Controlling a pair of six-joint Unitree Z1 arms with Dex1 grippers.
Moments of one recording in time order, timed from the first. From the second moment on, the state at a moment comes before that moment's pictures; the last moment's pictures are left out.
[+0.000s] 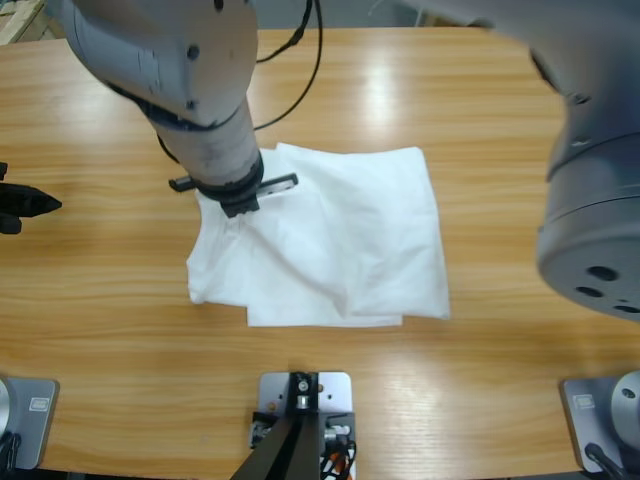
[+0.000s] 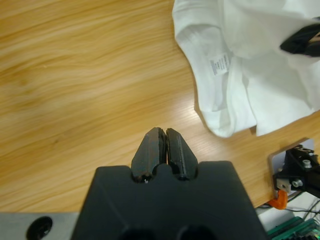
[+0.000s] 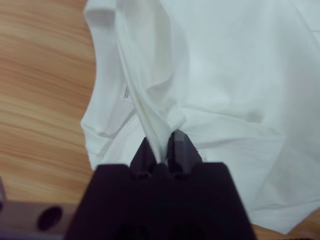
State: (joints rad) arm 0 -0.52 1.26 -0.89 0.71 -0.06 -0.27; arm 1 1.11 2.53 -2.63 1.51 -0.08 0.77
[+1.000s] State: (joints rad) arm 0 -0.52 1.24 -0.85 0.70 -0.06 -0.27; arm 1 1.10 2.58 -2.63 1.51 -0.16 0.77
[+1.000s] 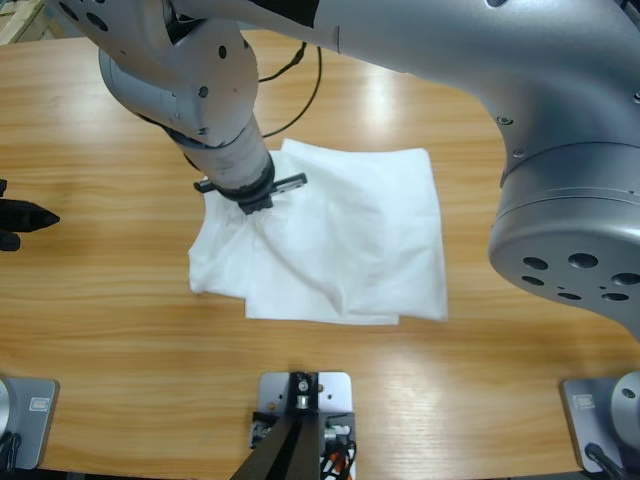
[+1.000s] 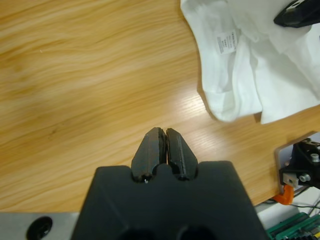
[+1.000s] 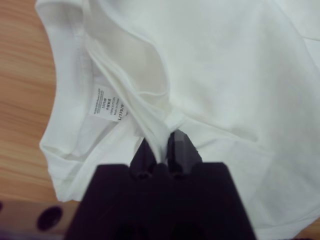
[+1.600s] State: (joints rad) arm 0 -0.52 1.24 -0.84 0.70 -0.06 -0.27; arm 1 1.05 2.43 -2.63 1.44 -0.21 0.79
